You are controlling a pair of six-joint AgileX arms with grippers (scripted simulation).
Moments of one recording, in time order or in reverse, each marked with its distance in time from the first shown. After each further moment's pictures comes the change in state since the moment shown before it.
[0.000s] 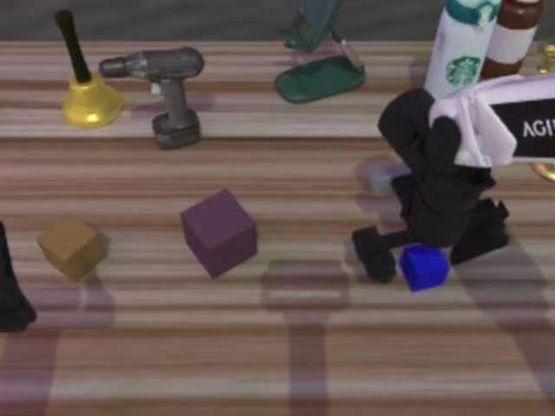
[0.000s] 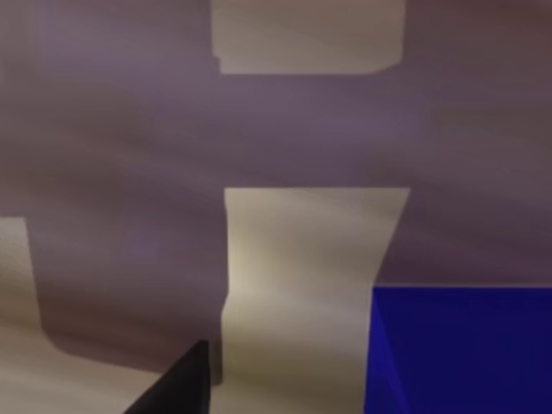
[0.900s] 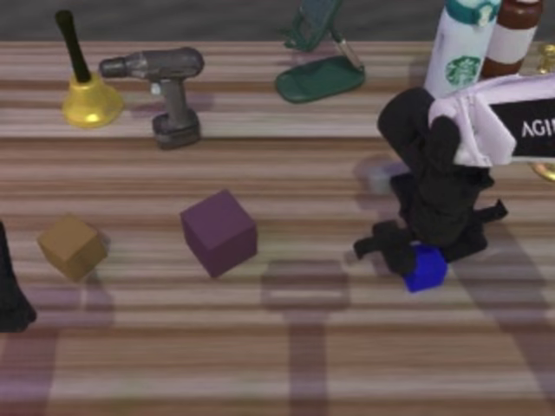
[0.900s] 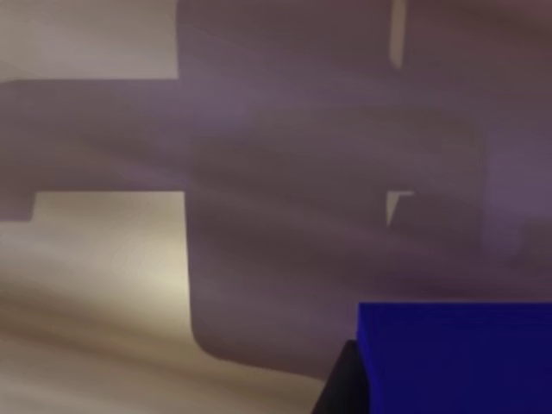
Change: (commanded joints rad) left arm 0.000 0.000 0.000 0.000 0.000 0.000; right arm 0.000 0.000 0.000 0.000 0.000 0.000
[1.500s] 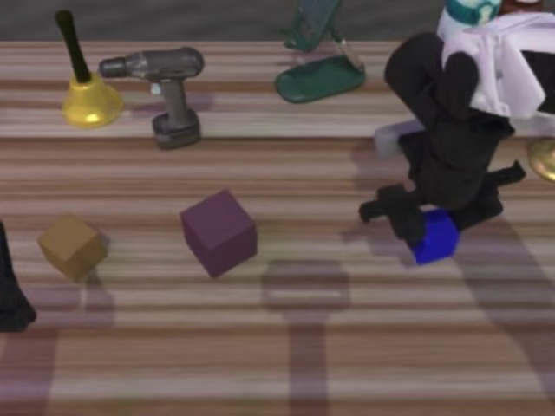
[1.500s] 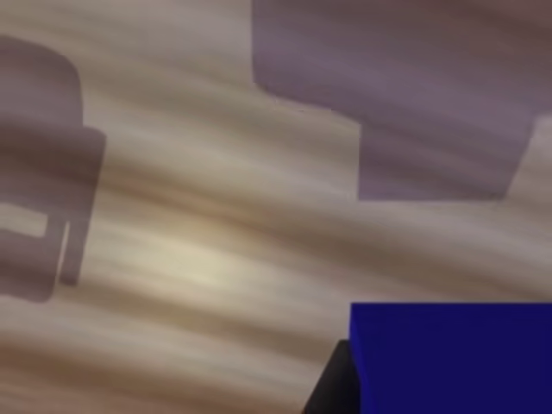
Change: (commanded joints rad) left arm 0.000 0.000 0.000 0.000 0.000 0.000; right arm 0.006 -0.140 0.148 -0.255 0.005 -0.006
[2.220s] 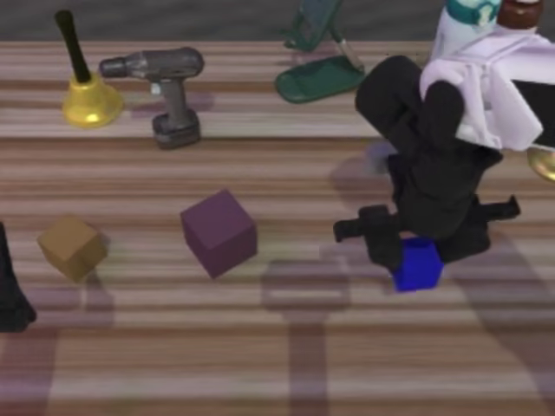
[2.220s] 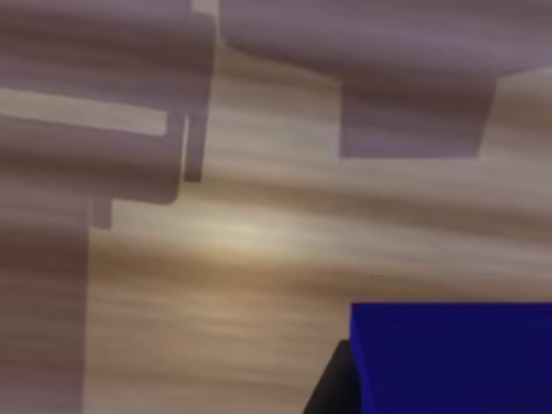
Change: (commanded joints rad) left arm 0.000 0.000 0.000 0.000 0.000 0.000; right arm 0.118 -0.104 -0.099 -0.011 0.006 0.269
